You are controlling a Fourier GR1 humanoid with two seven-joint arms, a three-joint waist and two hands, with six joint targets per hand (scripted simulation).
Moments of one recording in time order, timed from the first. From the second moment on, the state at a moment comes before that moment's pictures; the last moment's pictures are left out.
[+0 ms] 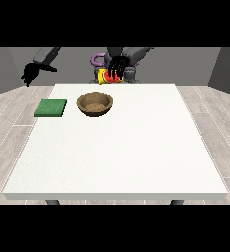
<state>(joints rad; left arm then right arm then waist) -0.76 0.00 -0.57 -0.93 -1.20 0.44 0.38 -0.41 -0.49 -0.38 -0.64 -0.19 0.35 -0.48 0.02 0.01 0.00</state>
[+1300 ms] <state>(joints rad) -0.95 0.01 -0.78 -0.94 -1.57 0.00 0.35 -0.50 -0.47 -0.36 -0.59 -0.20 0.35 -0.45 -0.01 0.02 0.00</state>
